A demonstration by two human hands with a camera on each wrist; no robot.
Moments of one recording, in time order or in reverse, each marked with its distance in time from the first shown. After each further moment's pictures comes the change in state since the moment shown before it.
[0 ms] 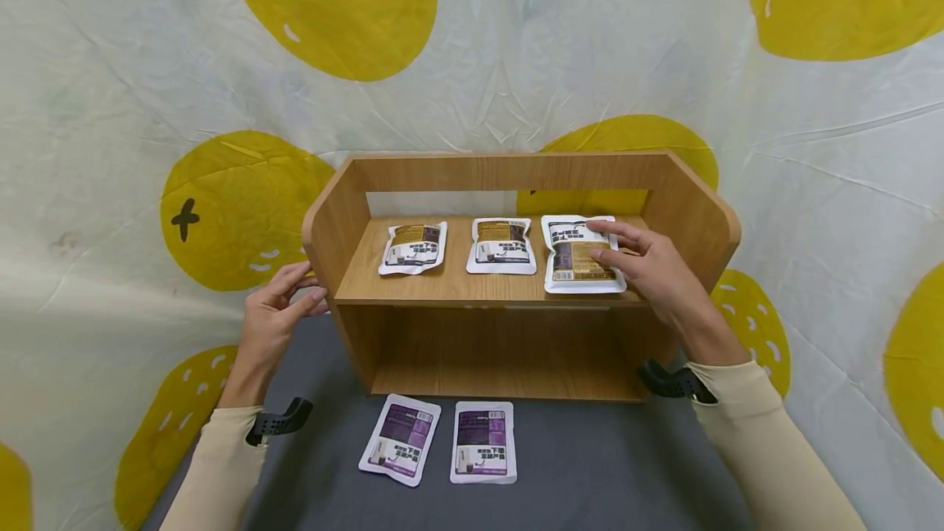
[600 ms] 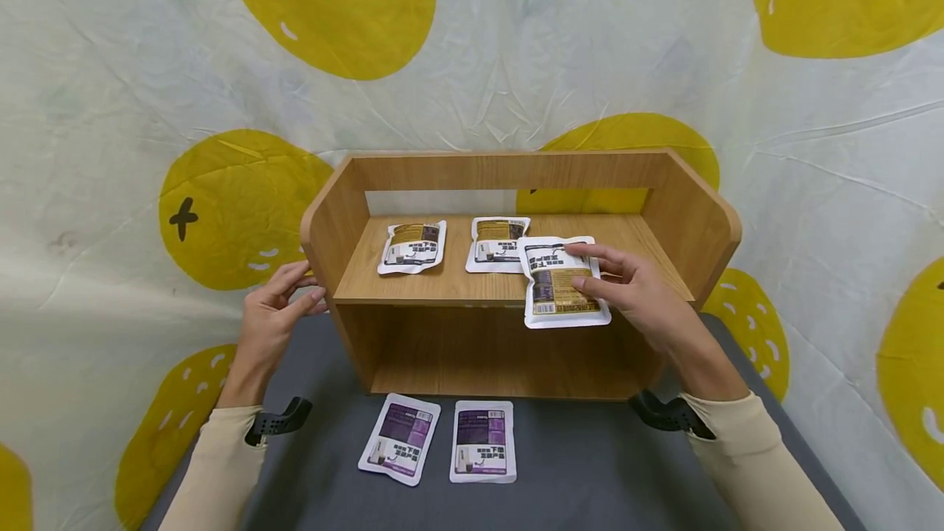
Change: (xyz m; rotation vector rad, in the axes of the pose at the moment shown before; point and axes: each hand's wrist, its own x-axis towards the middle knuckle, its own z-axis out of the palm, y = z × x) left_hand 0.000 -0.001 0.000 0.003 0.000 0.006; right_hand -0.028 -0.007 0.024 0.102 -0.150 -0.066
